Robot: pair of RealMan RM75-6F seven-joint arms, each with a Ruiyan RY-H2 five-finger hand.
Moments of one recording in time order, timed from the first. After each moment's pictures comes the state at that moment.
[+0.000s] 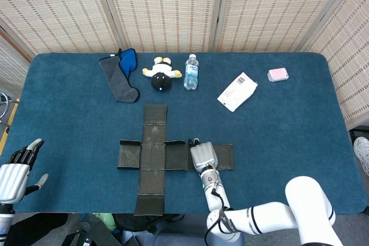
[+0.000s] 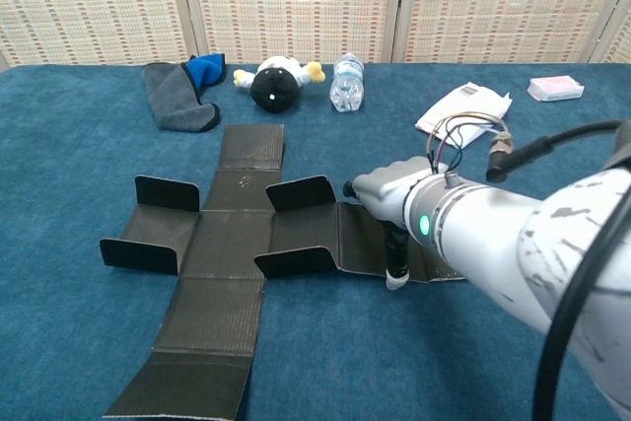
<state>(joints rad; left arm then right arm) -0.12 -1.20 -0.02 -1.41 1.54 1.47 -0.02 1.05 -1.87 0.25 -1.67 -0.20 1.33 -1.27</state>
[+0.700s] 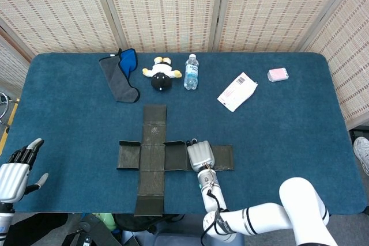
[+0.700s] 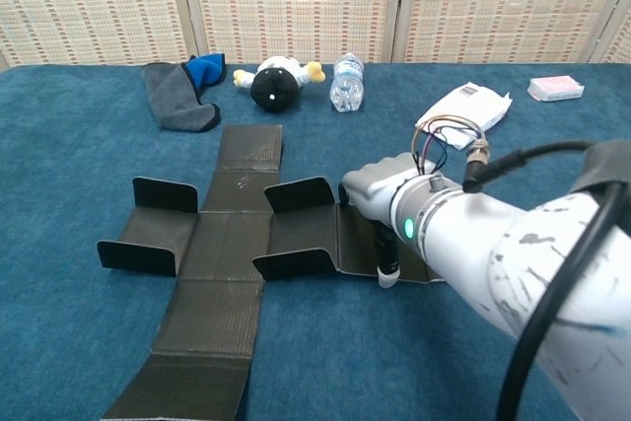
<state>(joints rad) -0.13 -1.22 -0.02 -1.36 1.55 1.47 -0.06 1.06 -1.90 0.24 -1.63 -0.26 1.35 -1.26</state>
